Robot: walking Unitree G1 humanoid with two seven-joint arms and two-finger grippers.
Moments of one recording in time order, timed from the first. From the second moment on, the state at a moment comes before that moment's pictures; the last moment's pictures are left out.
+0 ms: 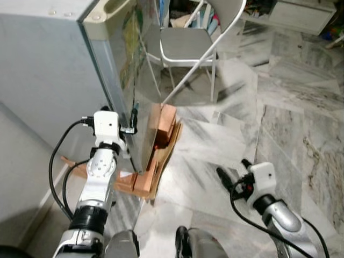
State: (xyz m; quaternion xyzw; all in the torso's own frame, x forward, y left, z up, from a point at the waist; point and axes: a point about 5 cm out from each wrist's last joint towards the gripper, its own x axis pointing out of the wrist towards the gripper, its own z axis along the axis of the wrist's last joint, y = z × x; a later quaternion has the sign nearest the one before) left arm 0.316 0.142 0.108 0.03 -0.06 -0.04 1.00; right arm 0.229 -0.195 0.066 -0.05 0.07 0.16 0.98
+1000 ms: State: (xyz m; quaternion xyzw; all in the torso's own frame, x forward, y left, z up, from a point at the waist) left arm 0.321 0.124 0.113 0.02 -0.06 -0.09 0.99; right arm 0.249 -0.154 0.111 -0.01 -0.02 0.18 0.98
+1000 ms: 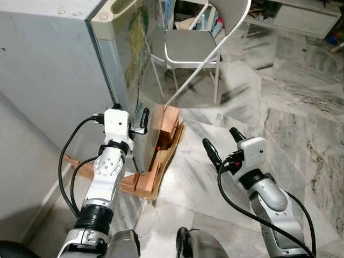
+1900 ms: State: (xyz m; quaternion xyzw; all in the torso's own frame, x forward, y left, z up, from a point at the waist) left arm 0.340 0.105 0.128 0.02 -0.08 -0.11 0.99; right arm 0.221 -0.165 0.095 0.00 0.03 0.14 0.99
